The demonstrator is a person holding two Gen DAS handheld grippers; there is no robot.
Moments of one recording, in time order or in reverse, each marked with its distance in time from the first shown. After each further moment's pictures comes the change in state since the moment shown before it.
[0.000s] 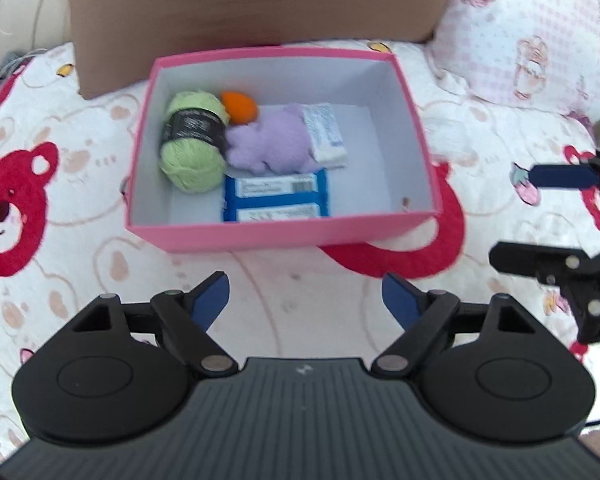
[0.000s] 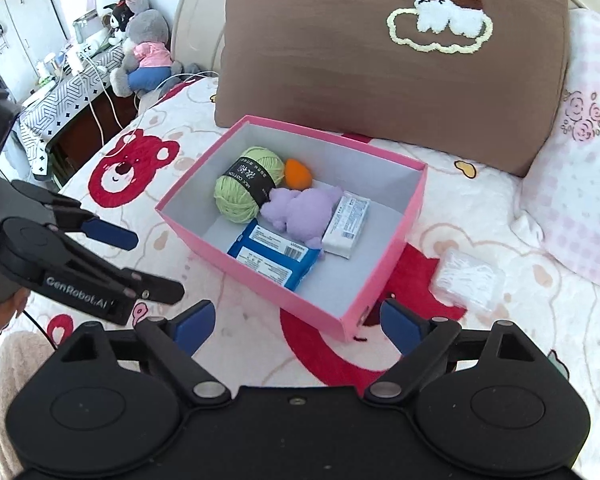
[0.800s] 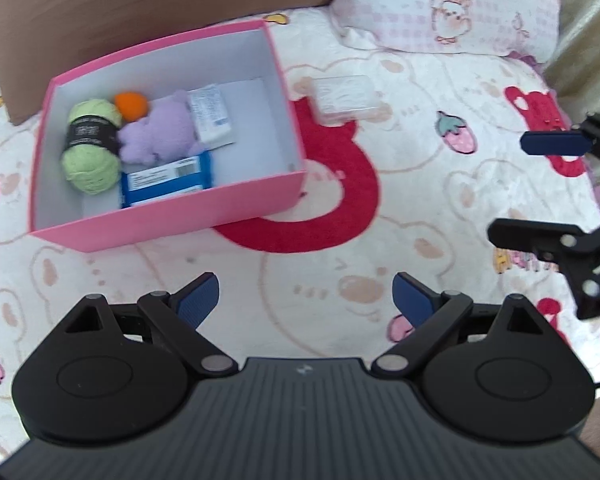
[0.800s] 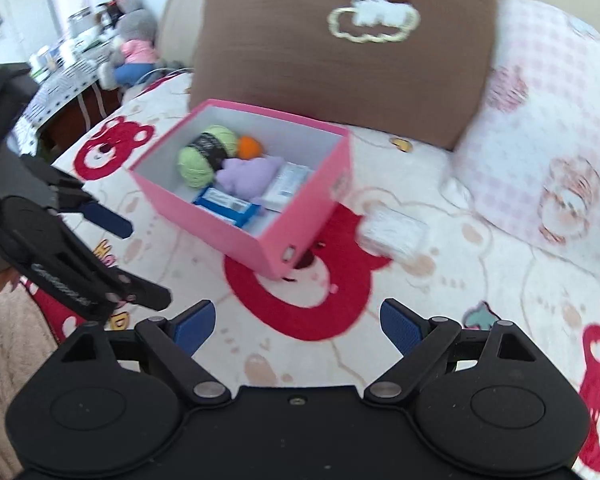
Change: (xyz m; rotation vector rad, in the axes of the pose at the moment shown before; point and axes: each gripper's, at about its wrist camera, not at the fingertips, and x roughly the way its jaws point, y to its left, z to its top) left arm 0.009 -0.107 -0.012 0.138 0.049 -0.064; right arm -0.058 -0.061 -0.074 -0.008 -0.030 -0.075
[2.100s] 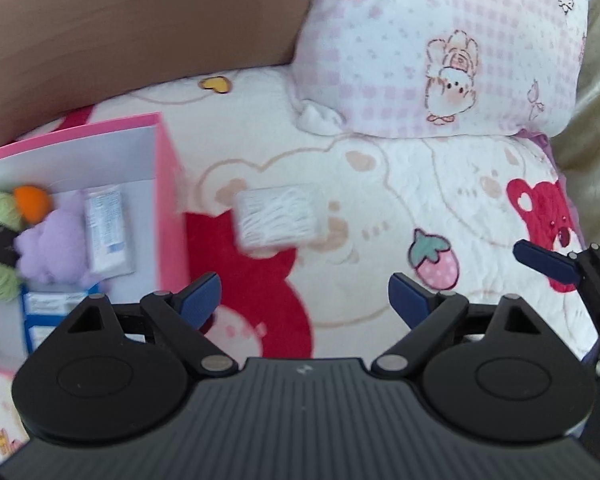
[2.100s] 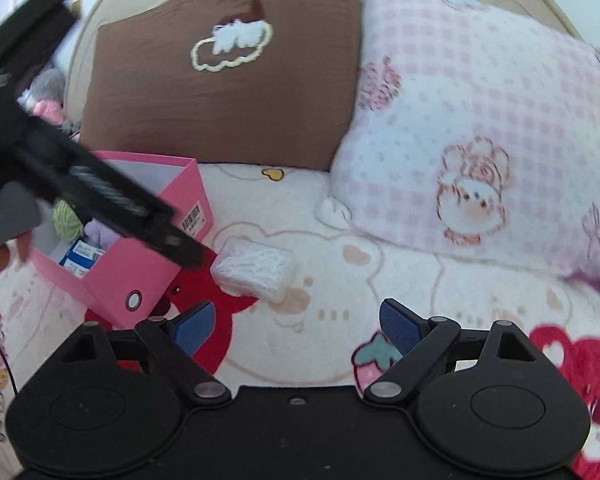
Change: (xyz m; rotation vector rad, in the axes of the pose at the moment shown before) left arm 0.099 -0.066 0.135 -0.086 -0.108 -0.054; right arm 0.050 -0.099 -0.023 0.080 -0.205 -0.204
